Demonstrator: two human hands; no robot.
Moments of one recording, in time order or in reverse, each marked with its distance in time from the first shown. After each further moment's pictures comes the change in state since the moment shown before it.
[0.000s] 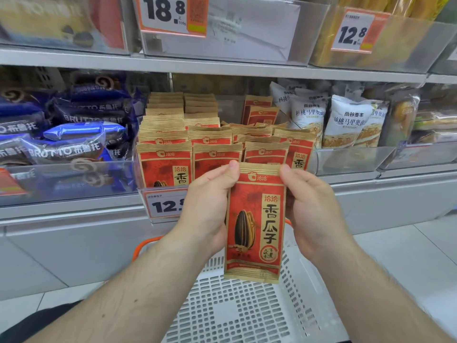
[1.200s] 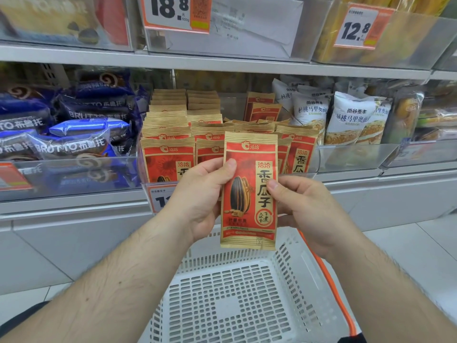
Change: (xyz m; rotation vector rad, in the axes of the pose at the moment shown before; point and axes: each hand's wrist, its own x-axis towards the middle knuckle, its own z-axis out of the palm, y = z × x) left_hand 0.008 0.011 -0.018 0.165 -0.018 -0.019; right_hand 0.003 0.005 -0.017 -0.222 -0.217 0.080
